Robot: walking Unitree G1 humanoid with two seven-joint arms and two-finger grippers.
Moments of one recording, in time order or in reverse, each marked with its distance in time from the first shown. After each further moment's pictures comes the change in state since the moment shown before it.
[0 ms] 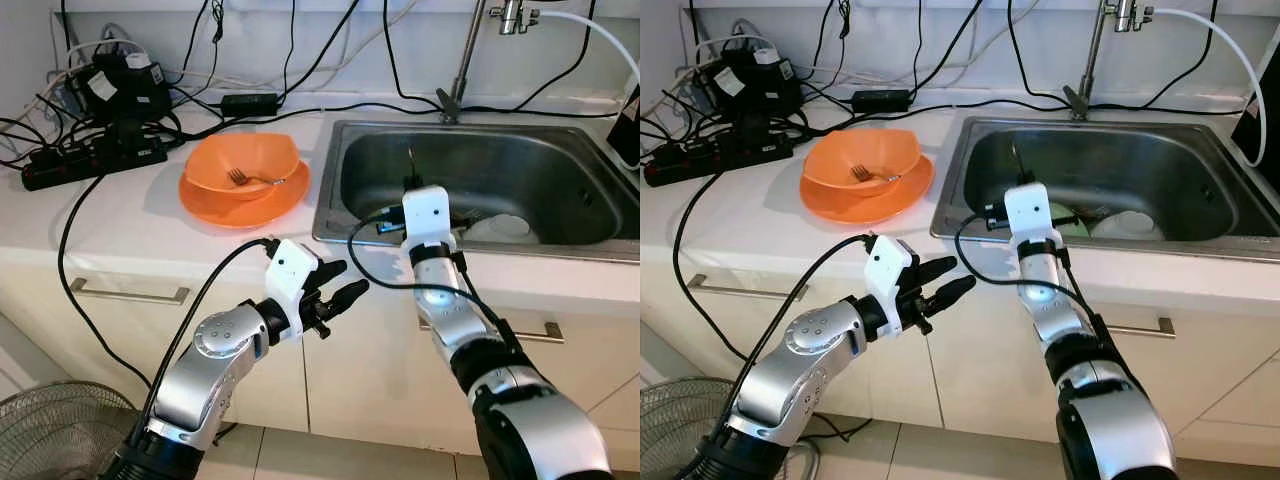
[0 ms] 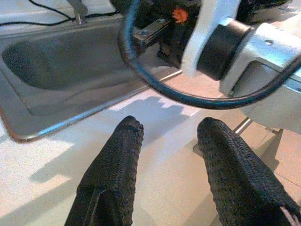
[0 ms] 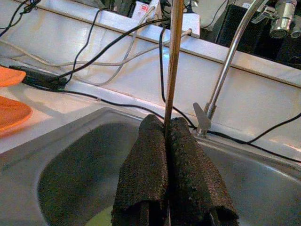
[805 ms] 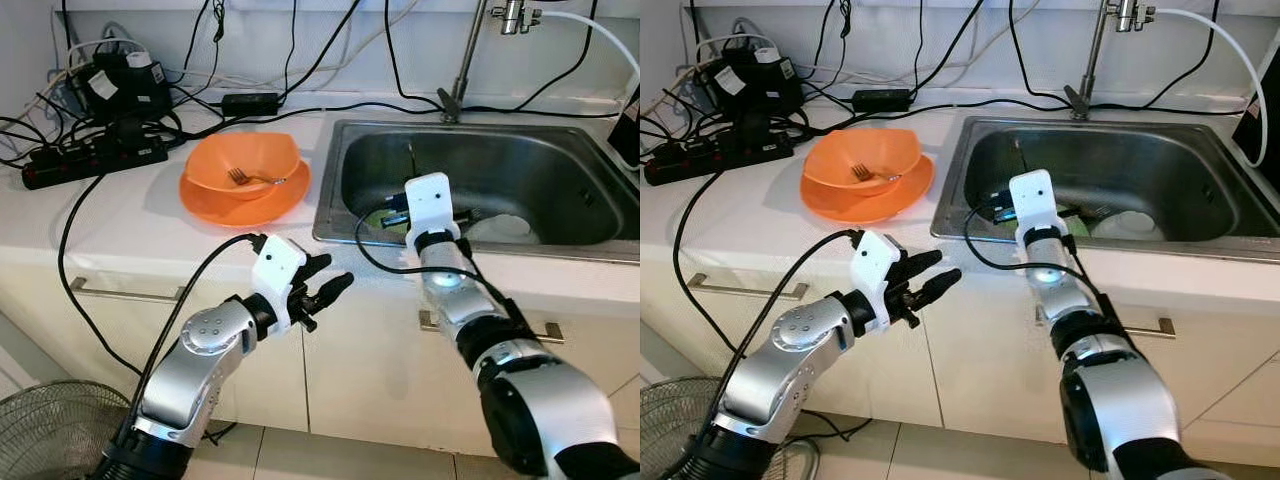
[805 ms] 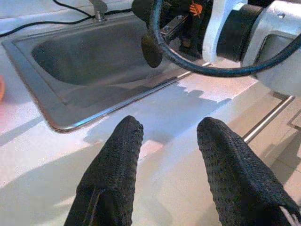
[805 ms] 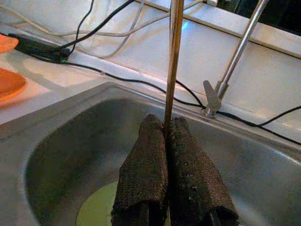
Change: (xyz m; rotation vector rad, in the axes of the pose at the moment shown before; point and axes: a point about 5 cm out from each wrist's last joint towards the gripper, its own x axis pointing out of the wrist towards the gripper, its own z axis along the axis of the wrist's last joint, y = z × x) left arm -0.010 0.013 0.002 0.042 0.022 0.069; right arm 0.015 -0.013 -0.004 -0.020 0.128 0.056
